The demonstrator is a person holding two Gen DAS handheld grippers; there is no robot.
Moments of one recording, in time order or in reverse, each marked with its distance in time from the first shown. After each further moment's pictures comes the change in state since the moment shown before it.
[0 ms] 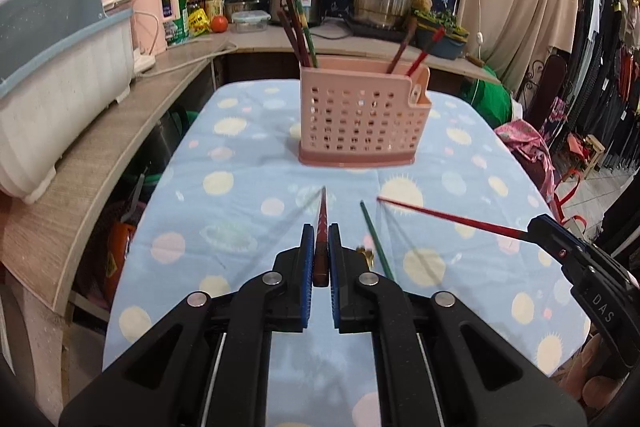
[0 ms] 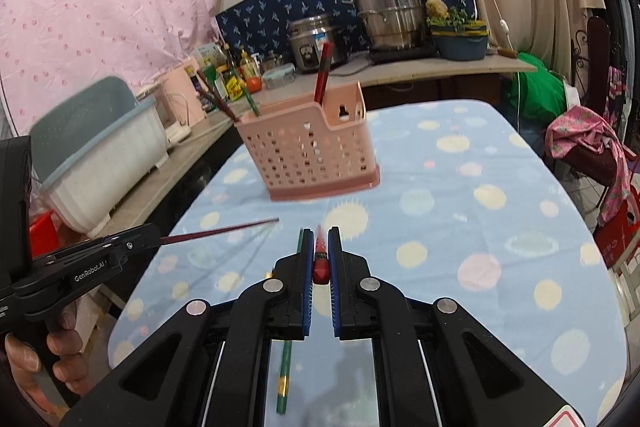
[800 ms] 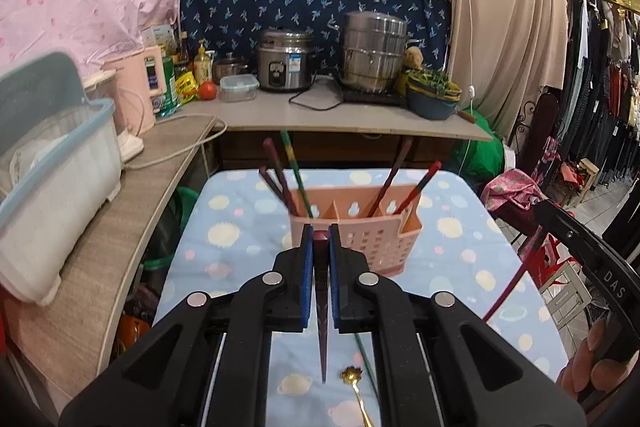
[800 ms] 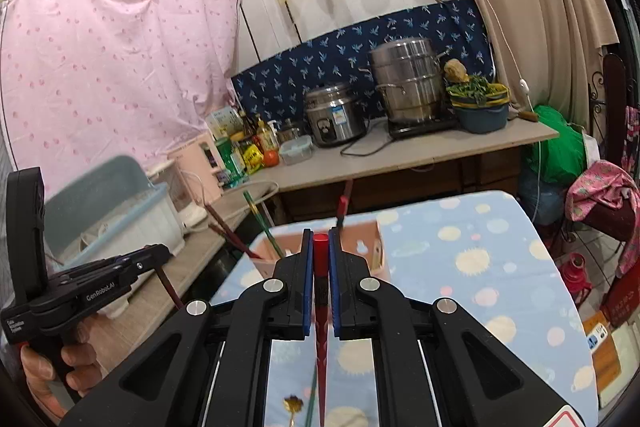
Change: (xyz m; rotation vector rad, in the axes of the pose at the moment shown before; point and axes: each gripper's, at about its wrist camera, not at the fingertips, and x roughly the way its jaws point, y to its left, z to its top) left arm -0.012 -0.008 0.125 0.037 -0.158 -0.028; right arm 0.006 -0.002 0.129 0.006 -0.188 0.086
